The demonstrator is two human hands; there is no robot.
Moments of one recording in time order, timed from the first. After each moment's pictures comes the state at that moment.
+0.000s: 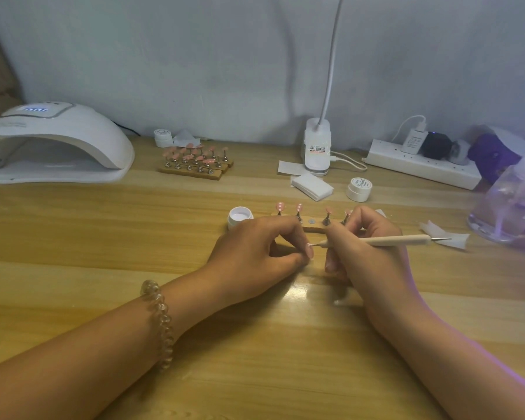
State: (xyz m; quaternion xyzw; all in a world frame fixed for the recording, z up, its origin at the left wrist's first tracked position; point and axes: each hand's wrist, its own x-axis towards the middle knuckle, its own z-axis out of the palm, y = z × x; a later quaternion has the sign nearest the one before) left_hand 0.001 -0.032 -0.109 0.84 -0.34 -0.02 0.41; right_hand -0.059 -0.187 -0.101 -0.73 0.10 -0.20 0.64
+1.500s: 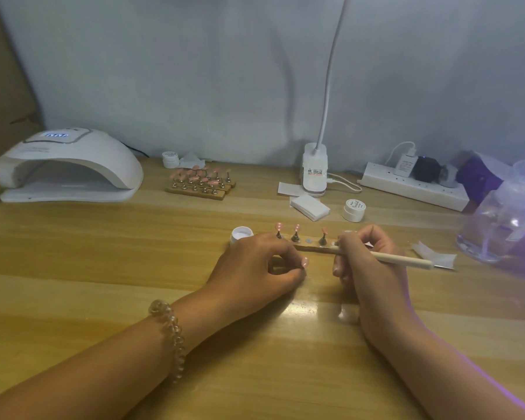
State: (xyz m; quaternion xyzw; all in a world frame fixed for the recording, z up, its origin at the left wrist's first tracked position) left_hand 0.000 -0.033 -0.115 0.86 -0.32 0.04 0.39; right_hand -0.061 -0.191 -0.098 -0.64 0.12 -0.24 0.72
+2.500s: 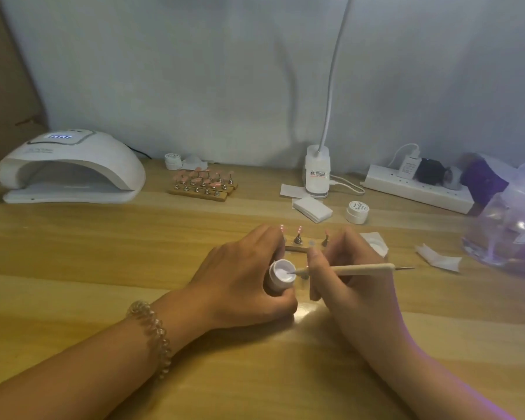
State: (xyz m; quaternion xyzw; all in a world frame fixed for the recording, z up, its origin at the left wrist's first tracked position) left_hand 0.000 -0.015 -0.106 0.89 -0.38 0.12 0.21; right_hand -0.071 -0.175 -0.102 -0.78 -0.06 -0.29 0.56
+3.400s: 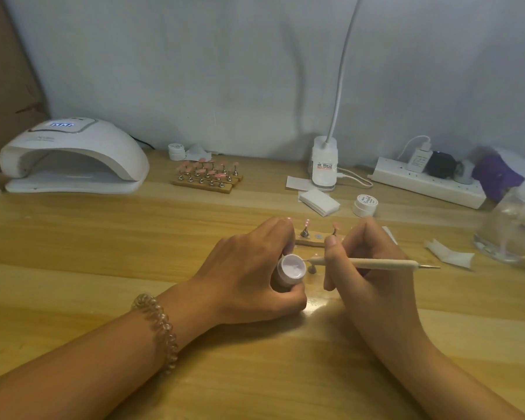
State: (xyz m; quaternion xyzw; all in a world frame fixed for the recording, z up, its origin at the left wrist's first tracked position) left_hand -0.001 -0.014 -0.106 0.88 -0.40 0.14 0.21; right_hand -0.071 -0.177 -0.104 -0.79 -0.04 -0.32 0.53
